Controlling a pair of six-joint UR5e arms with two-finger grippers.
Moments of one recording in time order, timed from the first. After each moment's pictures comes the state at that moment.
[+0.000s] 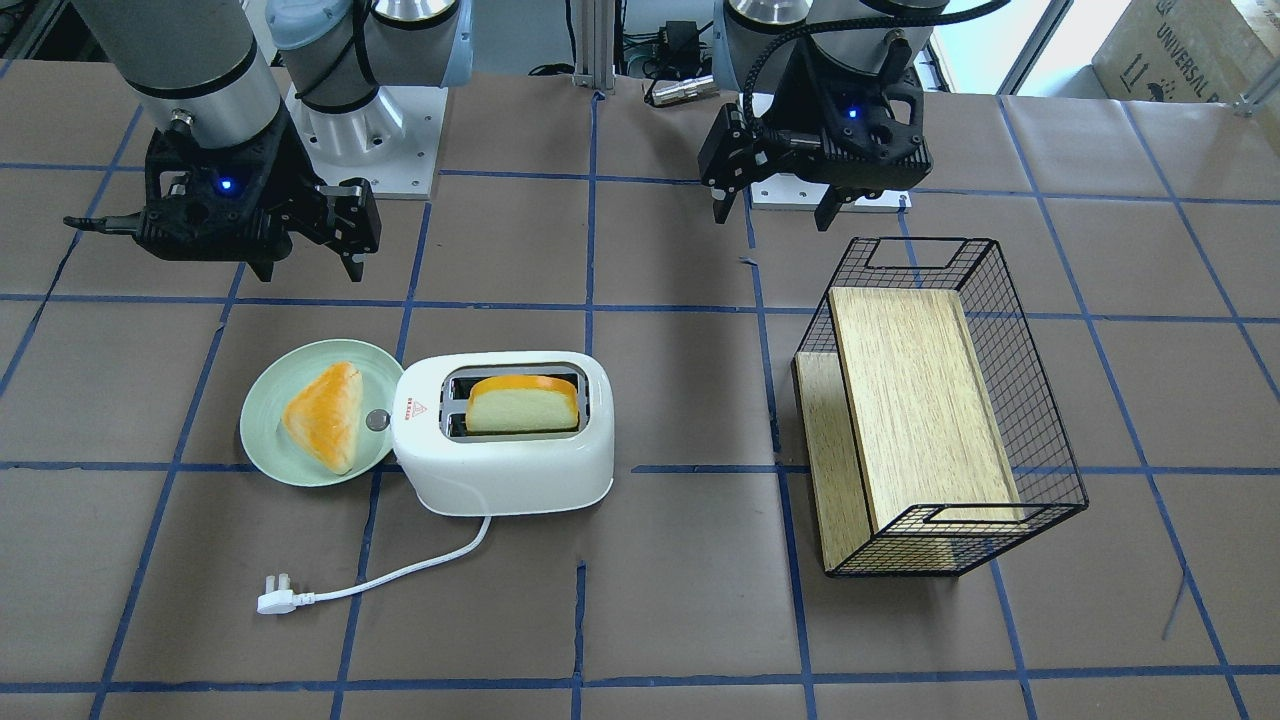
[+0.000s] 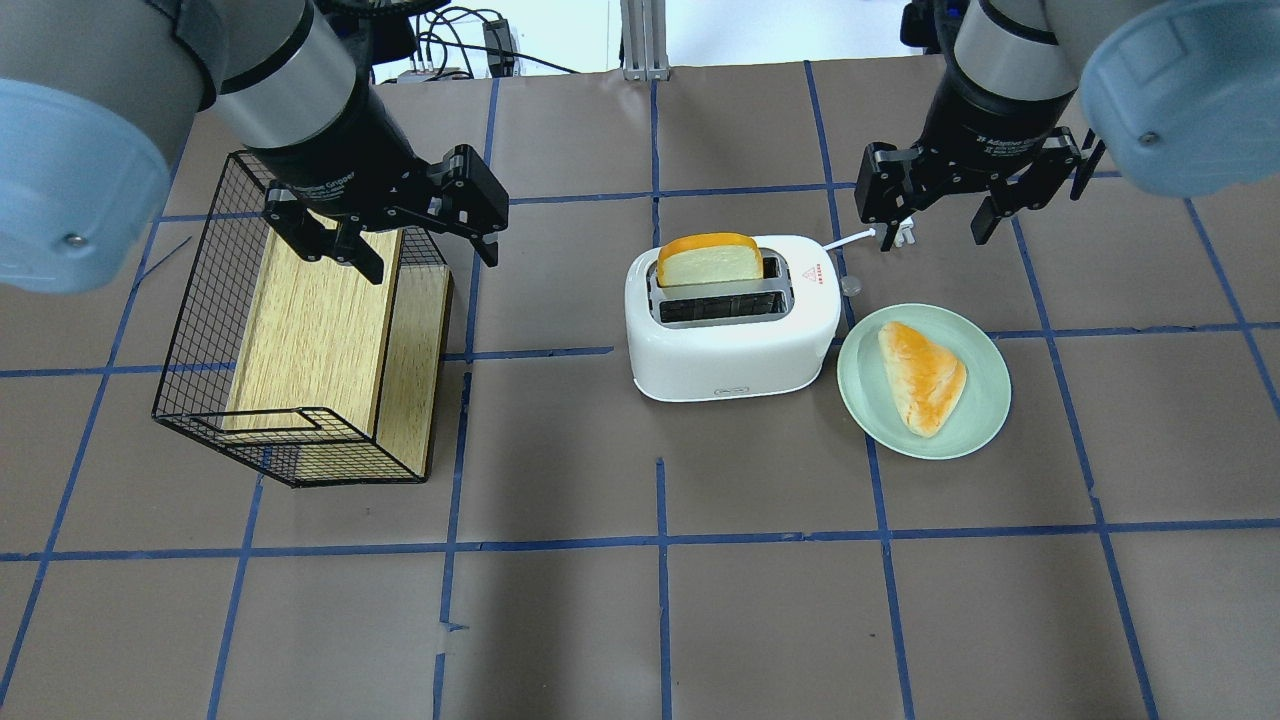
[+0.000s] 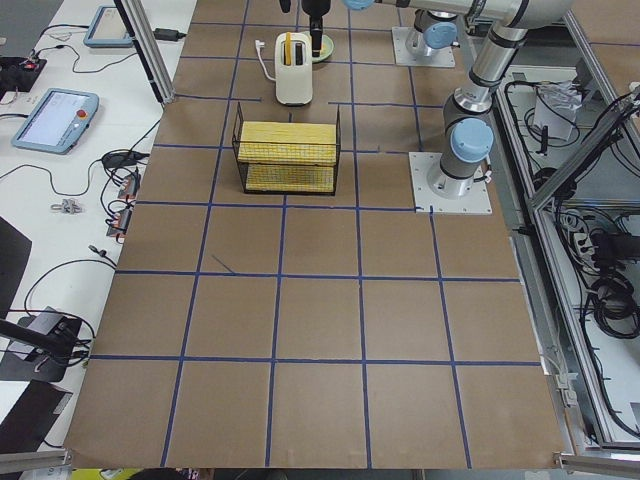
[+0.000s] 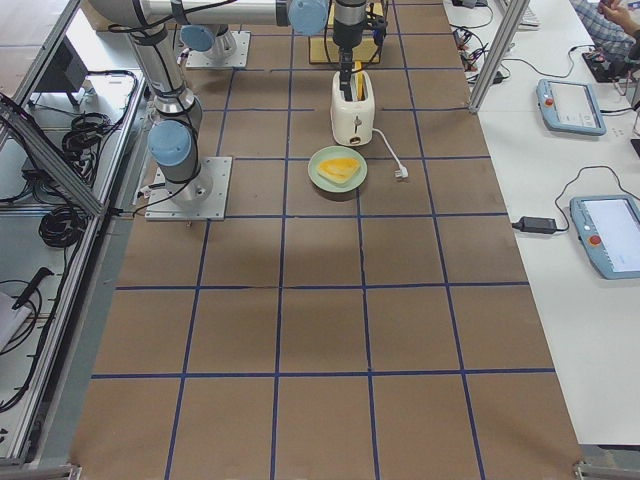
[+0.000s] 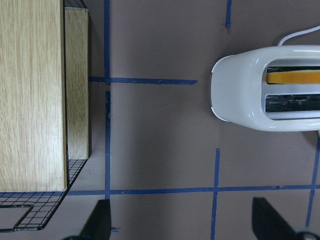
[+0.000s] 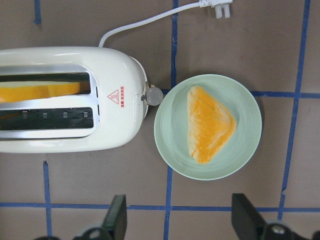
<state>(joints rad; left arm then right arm) -1.68 -1.54 -1.56 -1.59 1.45 -0.16 1.60 -1.54 1.57 -1.58 -1.59 -0.07</state>
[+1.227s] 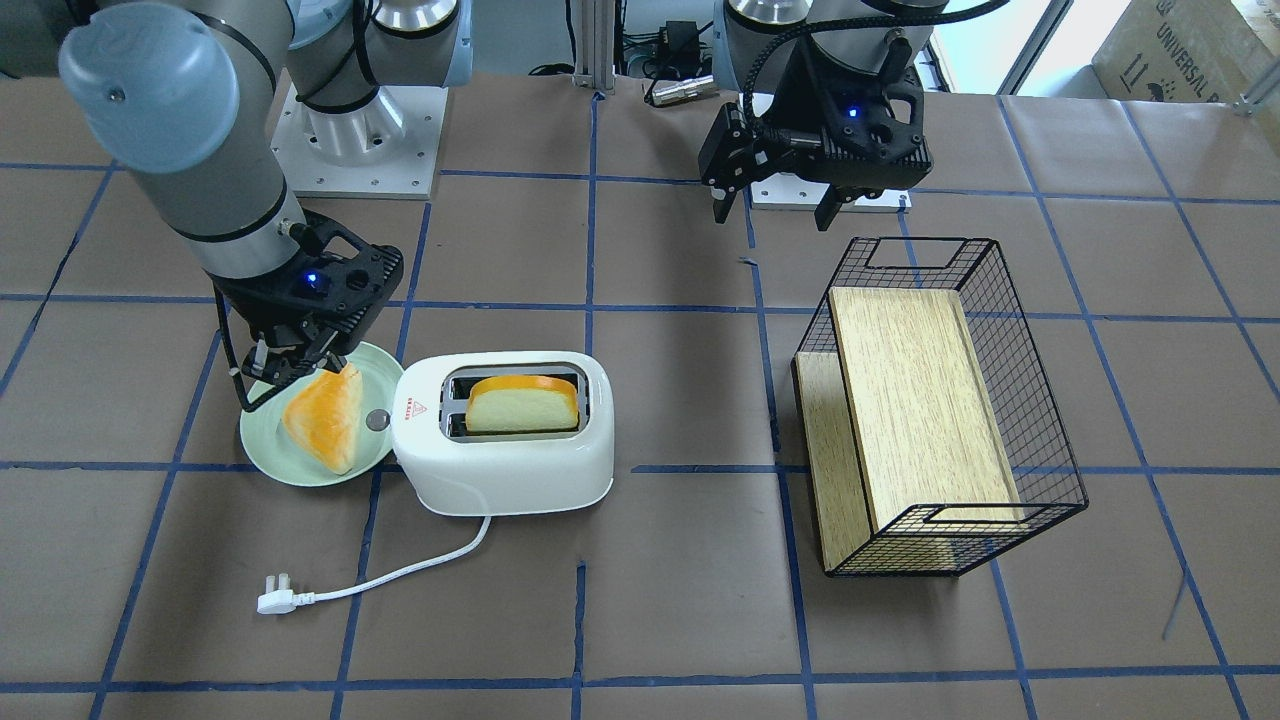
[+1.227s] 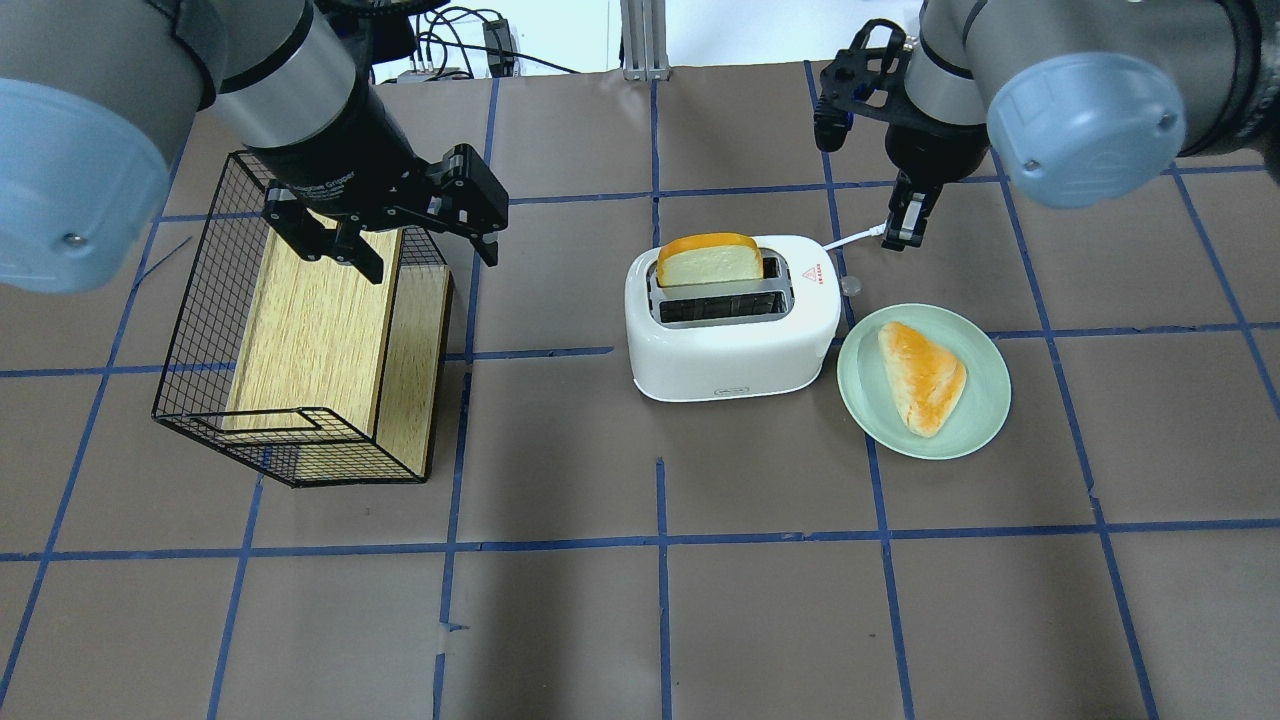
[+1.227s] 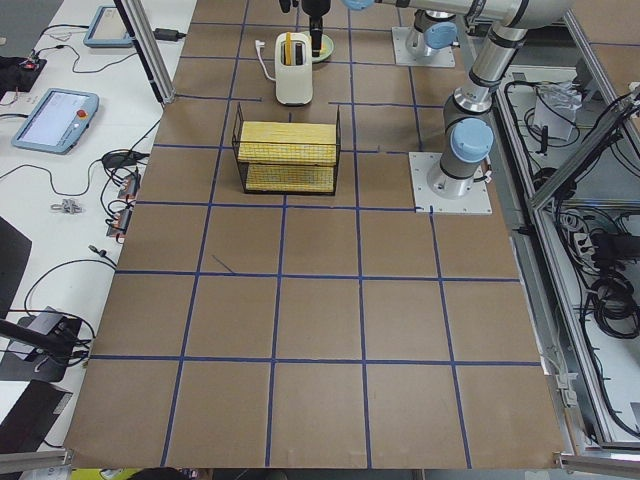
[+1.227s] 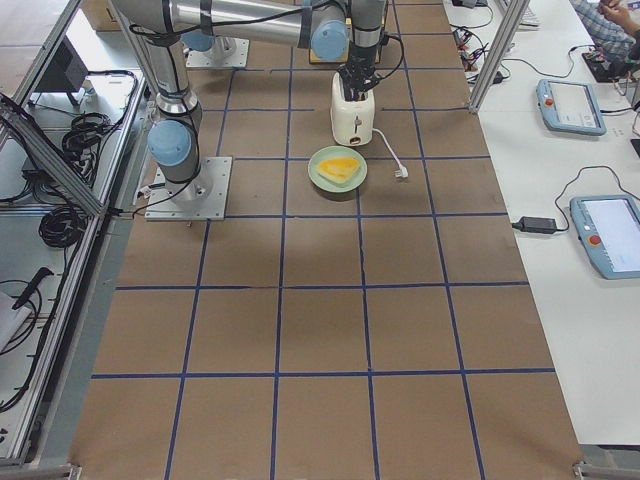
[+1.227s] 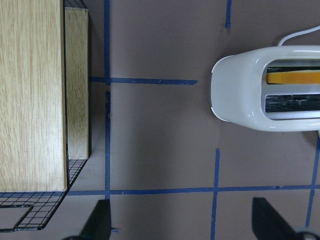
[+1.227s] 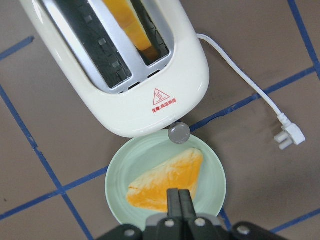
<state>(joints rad) -1.68 -1.54 -1.56 -1.59 1.45 -0.16 1.60 -1.41 1.63 -1.79 -1.59 -1.26</state>
